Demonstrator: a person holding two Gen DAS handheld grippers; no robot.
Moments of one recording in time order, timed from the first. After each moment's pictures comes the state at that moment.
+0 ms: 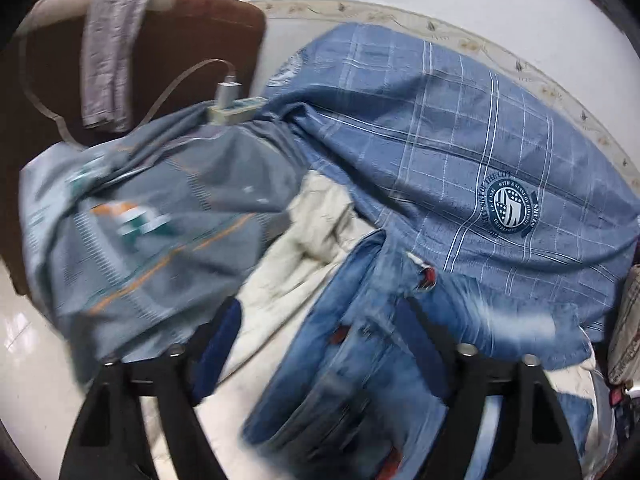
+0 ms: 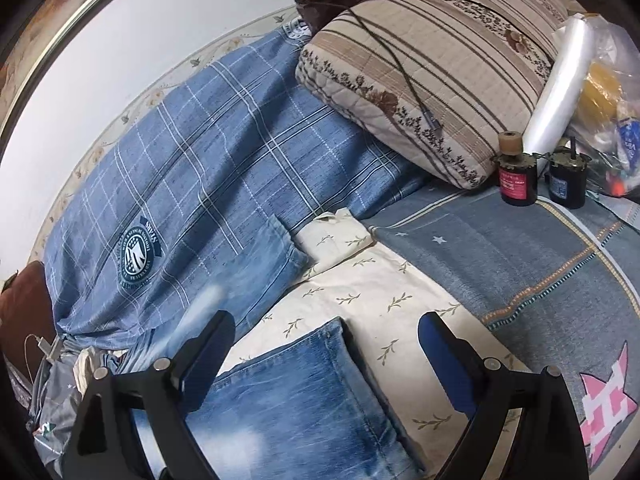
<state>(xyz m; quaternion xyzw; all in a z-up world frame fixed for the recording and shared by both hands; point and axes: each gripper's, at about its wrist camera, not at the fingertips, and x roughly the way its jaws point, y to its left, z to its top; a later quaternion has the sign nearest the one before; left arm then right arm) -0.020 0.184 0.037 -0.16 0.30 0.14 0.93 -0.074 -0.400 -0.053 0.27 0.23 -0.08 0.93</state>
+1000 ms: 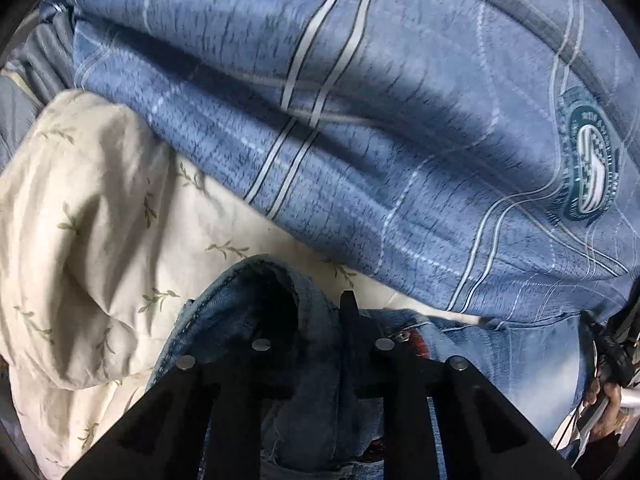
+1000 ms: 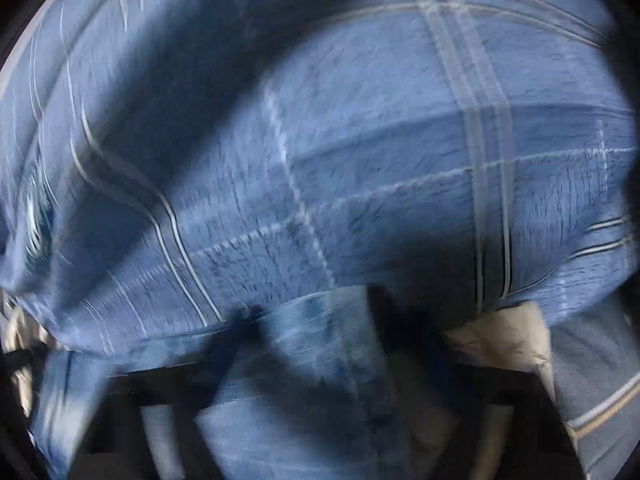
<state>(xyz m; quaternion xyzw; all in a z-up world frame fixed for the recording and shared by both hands) 0.247 0.151 -0.063 -0.18 0.48 0.00 0.86 0.282 -0.368 -0.087 0.12 0.41 0.01 0.90</state>
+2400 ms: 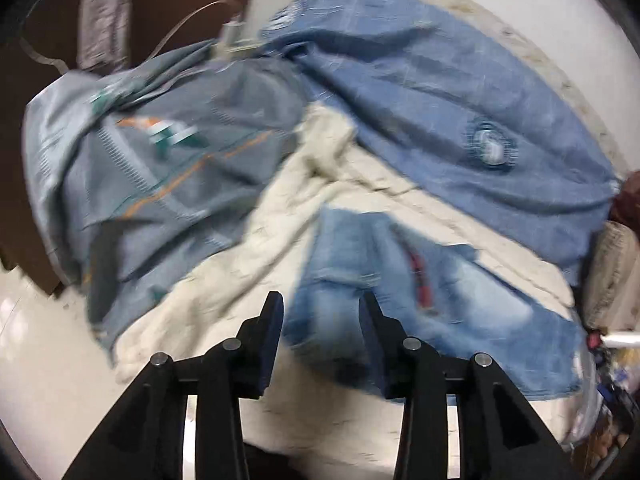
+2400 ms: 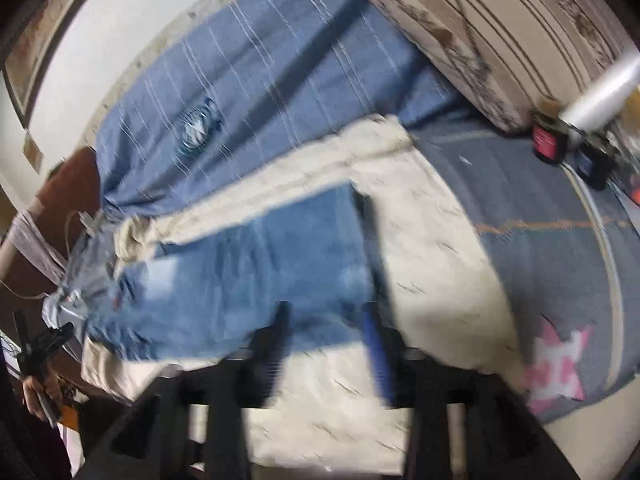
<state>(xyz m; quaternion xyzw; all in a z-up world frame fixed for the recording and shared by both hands) -0.129 0.199 0.022 -0.18 0.38 0.06 0.90 -0.127 -0.384 -0.047 0.21 0.36 0.08 0.91</state>
